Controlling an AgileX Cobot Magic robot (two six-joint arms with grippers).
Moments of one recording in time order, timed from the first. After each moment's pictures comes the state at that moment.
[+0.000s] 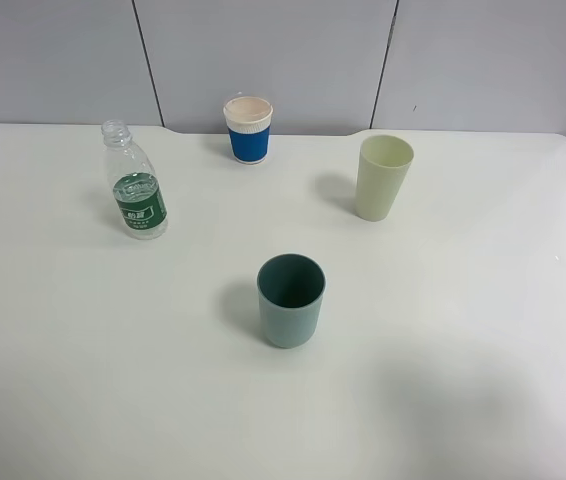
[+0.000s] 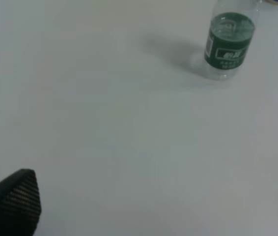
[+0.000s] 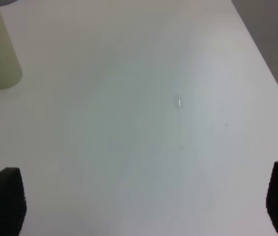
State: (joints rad) left arm -0.02 0.00 -0.51 0.00 1.05 0.01; right arm -0.07 0.00 -0.50 -0.06 1.06 0.04
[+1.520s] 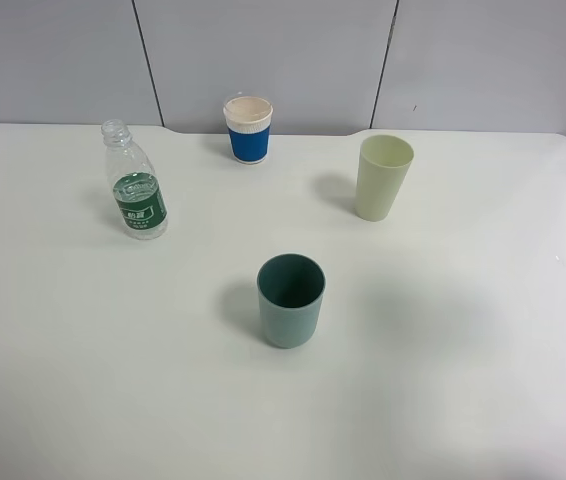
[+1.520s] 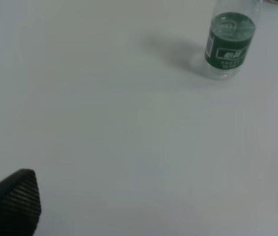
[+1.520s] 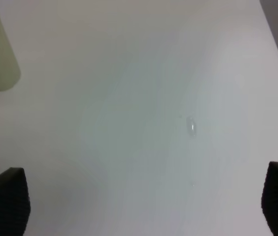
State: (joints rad) left arm -0.02 0.00 -0.51 0.00 1.05 0.01; right arm -0.01 0.60 -0.59 -0.09 0.73 0.04
